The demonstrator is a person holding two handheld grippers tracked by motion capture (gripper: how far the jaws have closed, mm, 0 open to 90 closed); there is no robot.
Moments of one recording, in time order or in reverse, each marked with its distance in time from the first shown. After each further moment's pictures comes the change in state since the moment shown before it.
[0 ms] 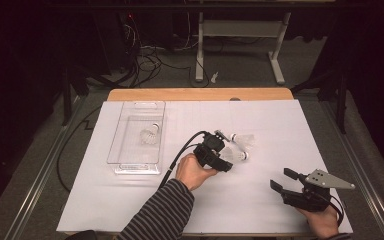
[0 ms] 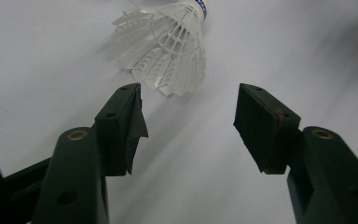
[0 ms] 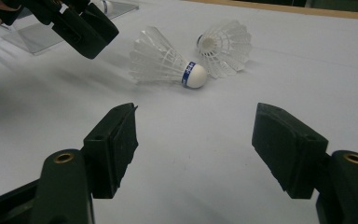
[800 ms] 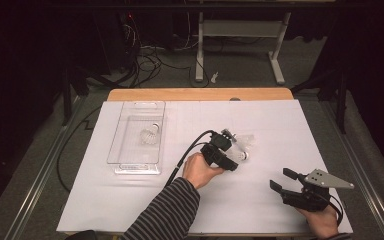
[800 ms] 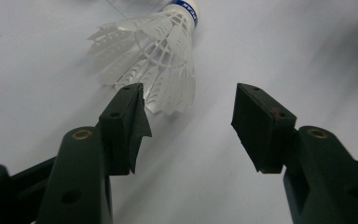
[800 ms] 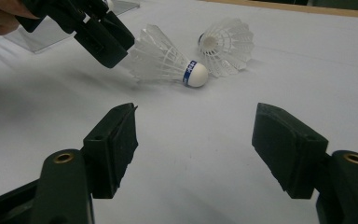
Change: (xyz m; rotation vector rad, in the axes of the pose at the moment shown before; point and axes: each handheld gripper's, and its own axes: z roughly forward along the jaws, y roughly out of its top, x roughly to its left) left arm -0.004 0.015 0.019 0.041 -0.016 -0.002; right arm 0.000 0.000 0.002 0.006 0.005 0.000
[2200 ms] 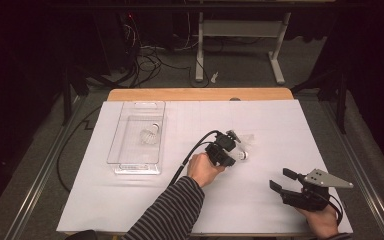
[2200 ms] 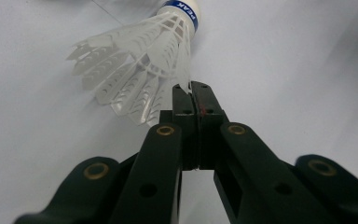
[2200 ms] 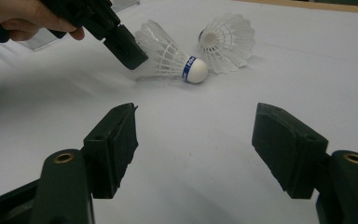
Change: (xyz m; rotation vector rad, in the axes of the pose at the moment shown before) left arm 0.000 0.007 0.014 0.022 0.014 0.057; right arm -0.001 -0.001 0.001 0.011 0.003 -0.001
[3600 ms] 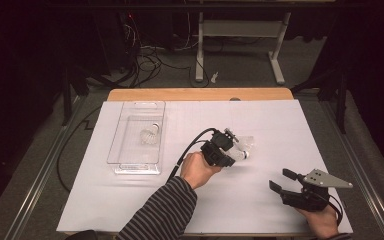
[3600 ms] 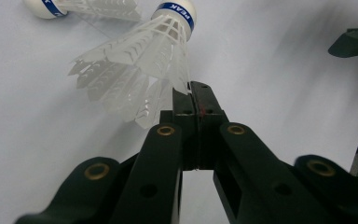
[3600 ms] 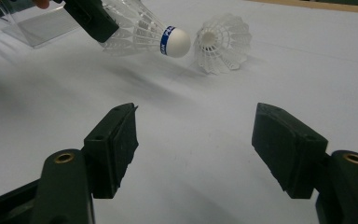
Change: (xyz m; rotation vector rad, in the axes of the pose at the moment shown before) left arm -0.009 -0.006 -0.036 -0.024 -0.056 0.058; right arm 0.001 0.000 0.000 0.005 0.000 -0.003
